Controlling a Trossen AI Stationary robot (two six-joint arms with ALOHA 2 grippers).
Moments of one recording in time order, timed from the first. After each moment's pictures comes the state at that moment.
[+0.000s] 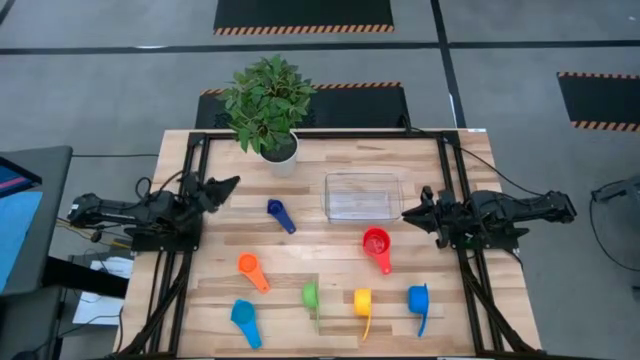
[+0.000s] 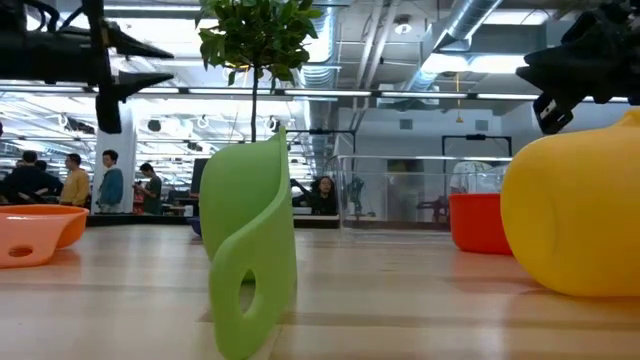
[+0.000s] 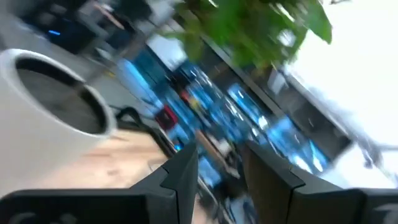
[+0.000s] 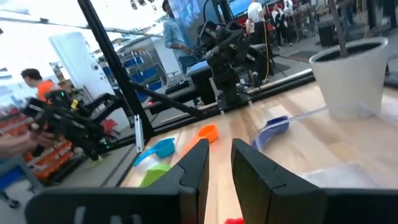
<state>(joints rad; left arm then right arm) -0.10 0.09 0.03 0.31 -0.65 -0.78 0.13 0.01 0.04 0.05 0.09 0.39</state>
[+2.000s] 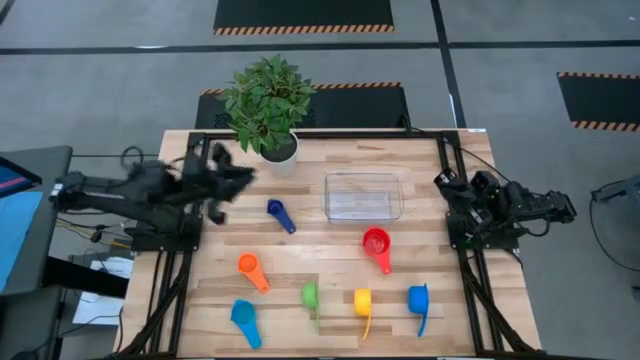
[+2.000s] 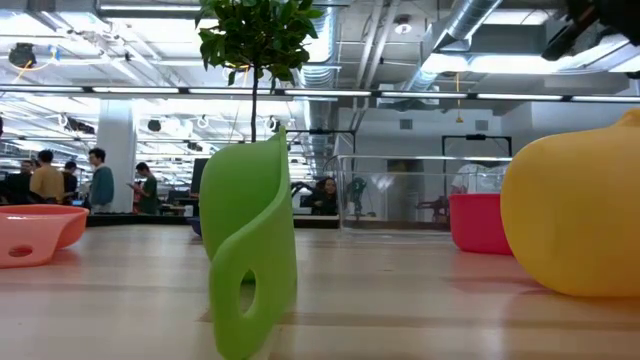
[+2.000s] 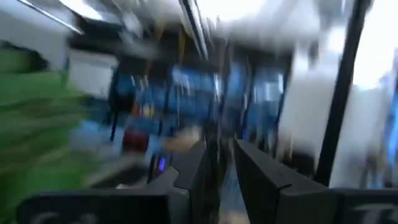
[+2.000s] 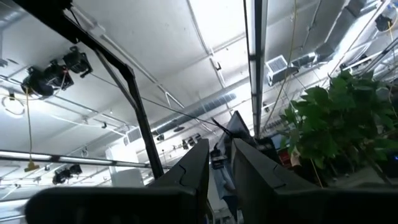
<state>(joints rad) -0.10 0.75 0.77 0.24 -0.21 -0.09 0.13 0.01 0.04 0.70 0.13 0.39</state>
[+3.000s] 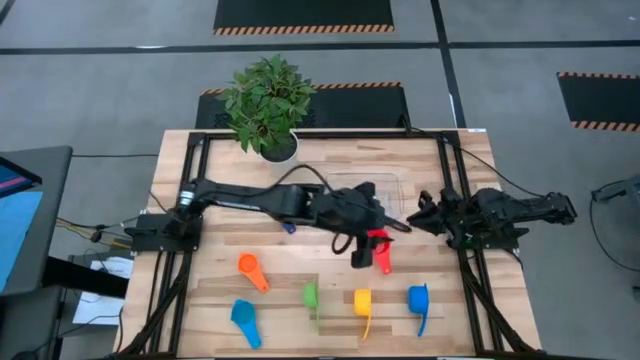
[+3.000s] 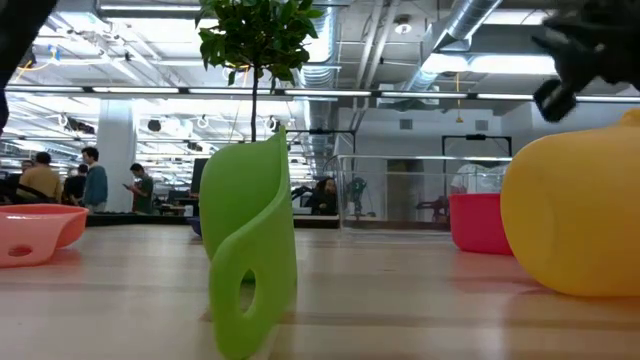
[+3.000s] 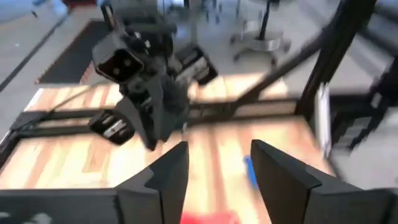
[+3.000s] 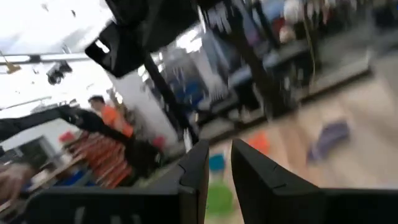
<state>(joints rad) -0.17 2.10 2.23 -0.62 -0.09 0.01 0.11 0.00 0.04 0.12 -0.08 0.57</state>
